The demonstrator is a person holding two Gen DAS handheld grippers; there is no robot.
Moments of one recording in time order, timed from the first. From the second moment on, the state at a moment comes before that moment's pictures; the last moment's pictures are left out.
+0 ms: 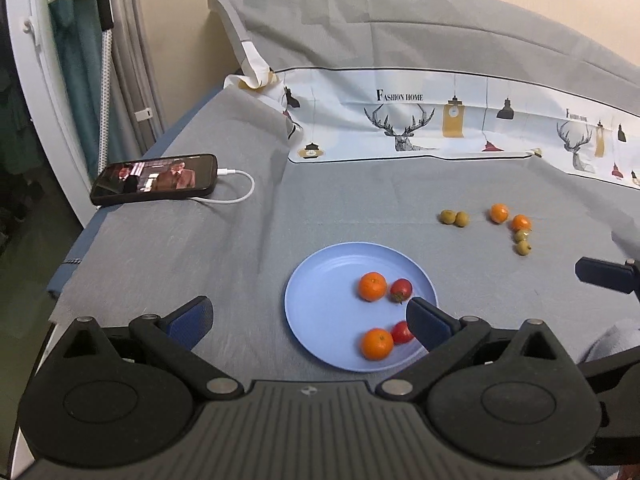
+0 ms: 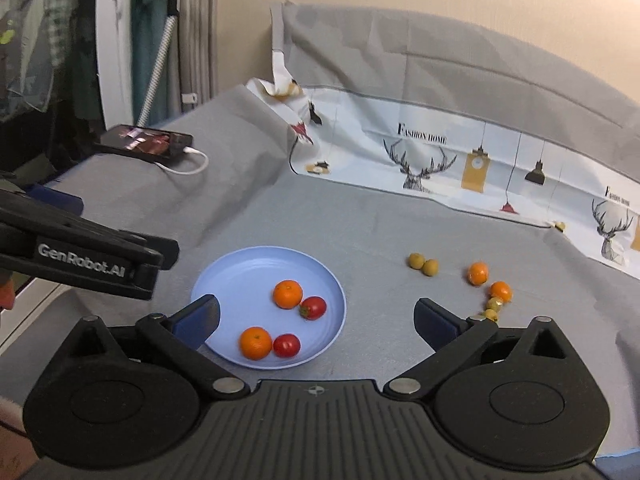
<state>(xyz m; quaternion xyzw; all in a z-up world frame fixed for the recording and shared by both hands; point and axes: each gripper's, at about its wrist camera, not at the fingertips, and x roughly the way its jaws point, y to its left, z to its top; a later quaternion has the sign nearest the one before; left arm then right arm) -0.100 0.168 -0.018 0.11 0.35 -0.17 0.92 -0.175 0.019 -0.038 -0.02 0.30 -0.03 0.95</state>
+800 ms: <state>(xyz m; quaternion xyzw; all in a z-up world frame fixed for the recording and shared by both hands) -0.150 0.174 0.001 0.12 0.31 -0.15 0.93 -0.230 0.017 -0.017 -0.02 0.25 -0.06 0.97</state>
